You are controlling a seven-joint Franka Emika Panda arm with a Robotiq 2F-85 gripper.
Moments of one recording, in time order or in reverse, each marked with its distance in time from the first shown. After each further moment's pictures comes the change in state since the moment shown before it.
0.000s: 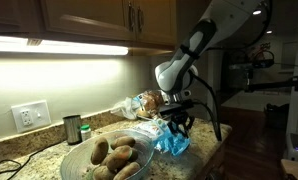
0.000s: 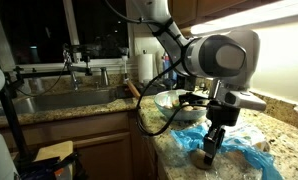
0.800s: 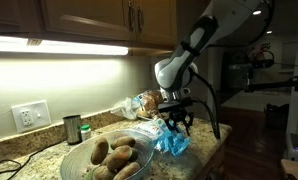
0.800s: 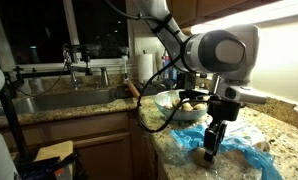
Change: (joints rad) arm 0.004 -0.021 0.003 0.000 0.000 0.008 0.002
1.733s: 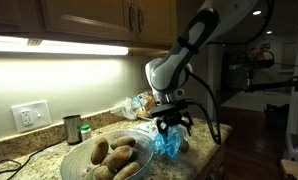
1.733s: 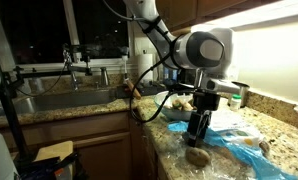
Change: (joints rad) arm 0.083 -0.020 0.024 -0.013 -0.025 -0.037 0.070
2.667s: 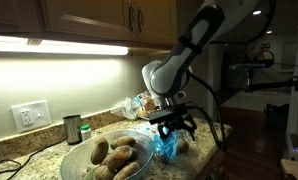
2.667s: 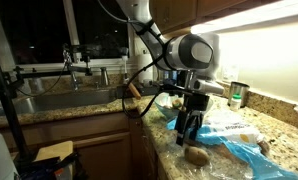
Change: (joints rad) arm 0.030 -0.017 0.017 -0.043 -0.034 -0.037 0.147
